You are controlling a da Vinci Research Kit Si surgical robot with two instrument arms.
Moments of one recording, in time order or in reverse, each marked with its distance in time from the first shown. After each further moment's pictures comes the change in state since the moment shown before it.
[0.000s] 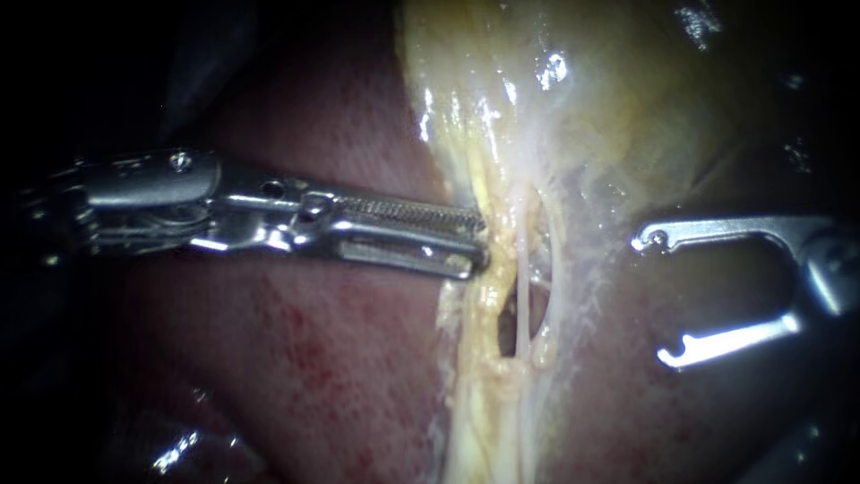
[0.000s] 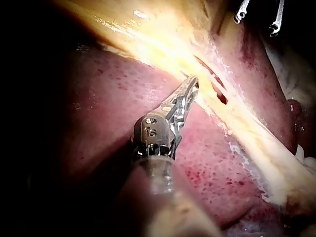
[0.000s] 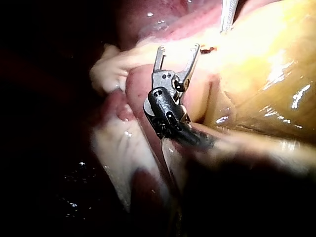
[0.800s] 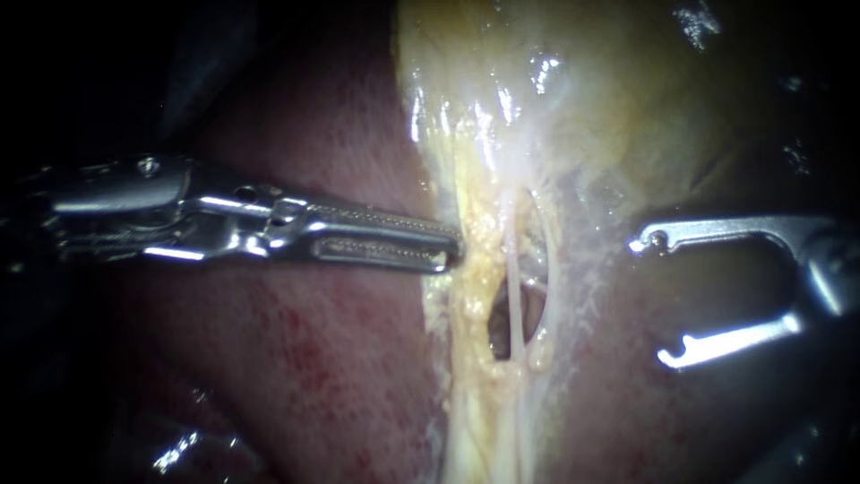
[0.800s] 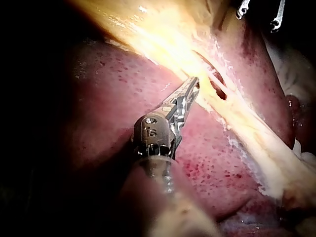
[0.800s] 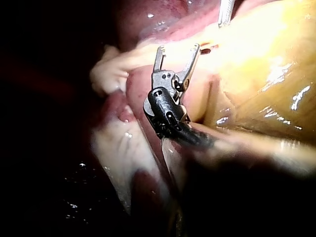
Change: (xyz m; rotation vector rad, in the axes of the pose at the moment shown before) right arm 0.000 0.000 0.000 0.000 0.000 0.000; left arm 0.000 -0.001 -0.002 -0.003 -0.005 -0.022
